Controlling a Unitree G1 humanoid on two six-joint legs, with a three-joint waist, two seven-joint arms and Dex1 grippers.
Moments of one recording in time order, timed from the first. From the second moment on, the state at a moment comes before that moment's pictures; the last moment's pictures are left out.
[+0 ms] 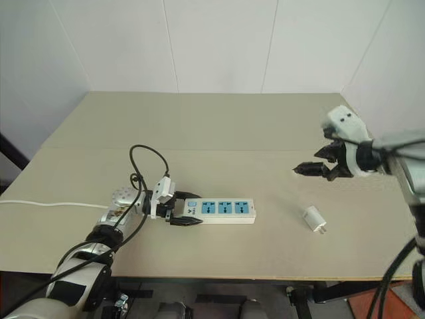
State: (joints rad) left arm -0.74 0.33 -0.12 0.85 -0.15 -0.28 -1.46; right arm -0.97 -1.12 0.26 0.08 0.35 1.24 0.96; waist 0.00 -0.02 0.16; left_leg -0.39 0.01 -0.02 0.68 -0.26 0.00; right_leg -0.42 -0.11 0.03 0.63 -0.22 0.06
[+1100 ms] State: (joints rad) left arm -0.79 0.26 -0.14 0.90 -0.11 -0.28 -1.43; right arm -1.03 -1.11 0.74 0.15 0.20 1.44 1.15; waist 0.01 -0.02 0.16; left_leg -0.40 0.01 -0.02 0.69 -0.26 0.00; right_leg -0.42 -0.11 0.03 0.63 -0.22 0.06
